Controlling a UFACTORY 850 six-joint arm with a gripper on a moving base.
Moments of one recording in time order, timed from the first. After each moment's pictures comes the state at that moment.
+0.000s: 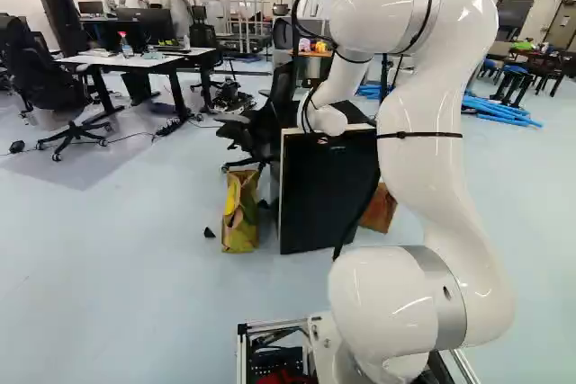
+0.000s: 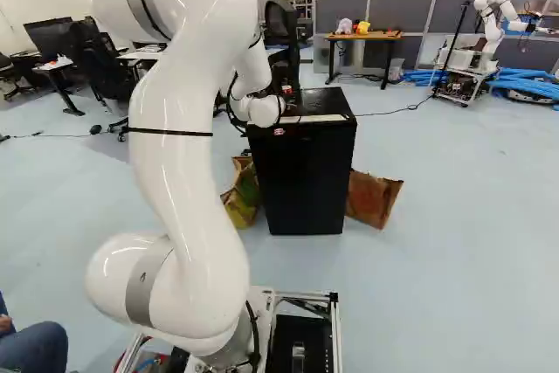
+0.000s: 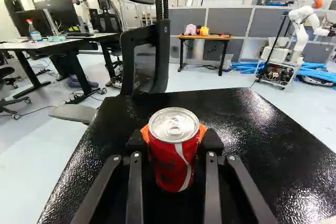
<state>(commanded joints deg) -4.9 -32.9 -59.2 -0.2 52.0 0.0</state>
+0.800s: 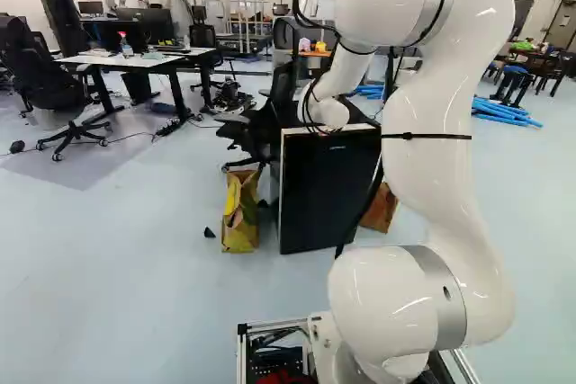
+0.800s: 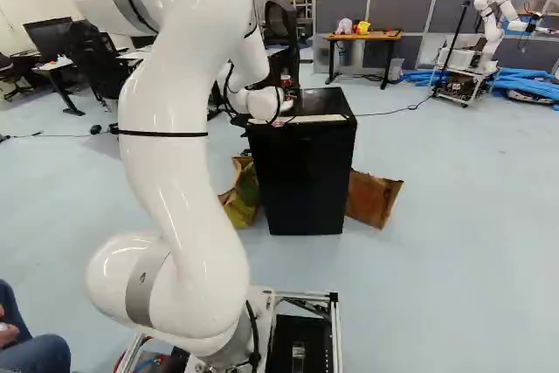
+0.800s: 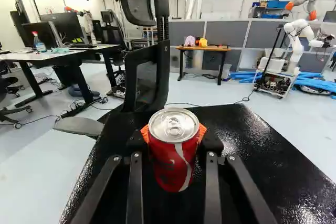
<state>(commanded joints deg) -4.9 -29.2 -59.0 -0.2 52.0 0.0</state>
